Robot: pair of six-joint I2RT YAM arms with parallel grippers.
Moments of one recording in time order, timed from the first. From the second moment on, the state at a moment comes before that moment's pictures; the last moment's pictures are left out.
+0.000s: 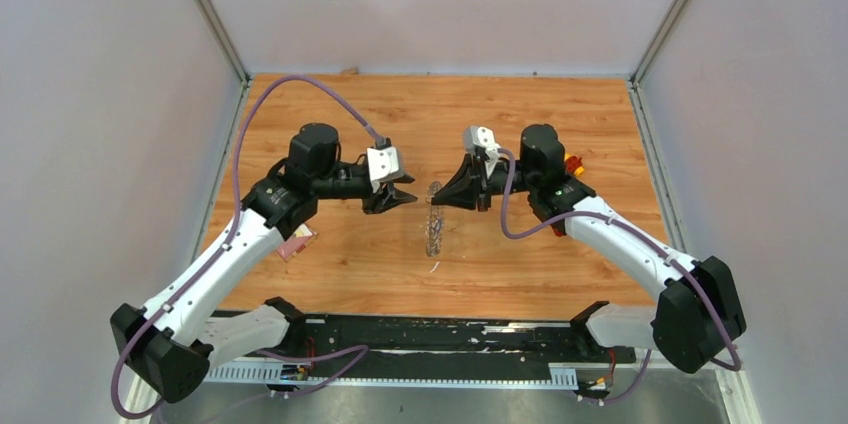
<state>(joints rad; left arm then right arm) -0.57 1.04 1.07 -0.45 0.71 0.48 0.57 1.27 0.88 0.24 -1.10 -0.08</state>
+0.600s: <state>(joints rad) -0.57 1.08 0.86 -0.03 0.96 0.36 0.57 1.26 0.88 0.29 -1.07 -0.01</state>
